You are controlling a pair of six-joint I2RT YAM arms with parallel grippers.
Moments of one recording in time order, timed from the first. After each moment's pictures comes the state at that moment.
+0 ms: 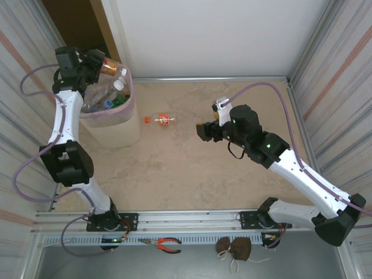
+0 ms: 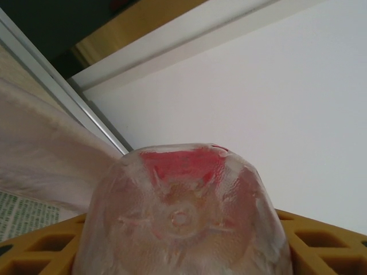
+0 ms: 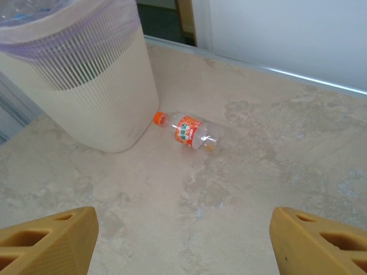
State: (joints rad) left arm 0.16 1.76 1.79 -0.42 0.31 -1.00; right arm 0.74 1.09 1.14 -0.47 0.05 0.20
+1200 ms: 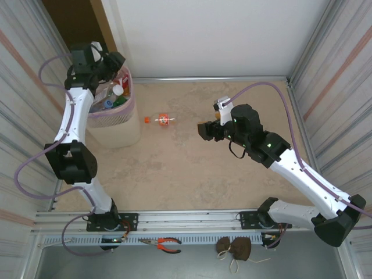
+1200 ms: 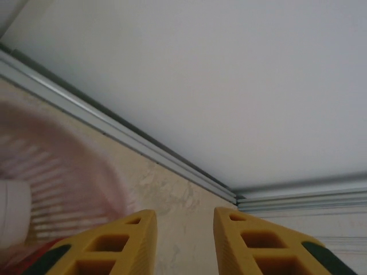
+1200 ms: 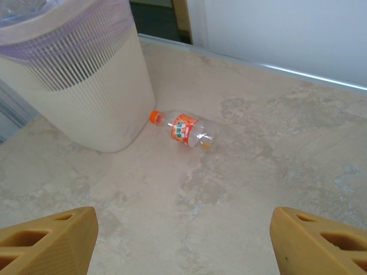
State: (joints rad) left arm 0.05 1.77 1.81 -0.45 0.46 -0.84; right arm 0.72 1.09 1.14 -0.48 0.04 0.21
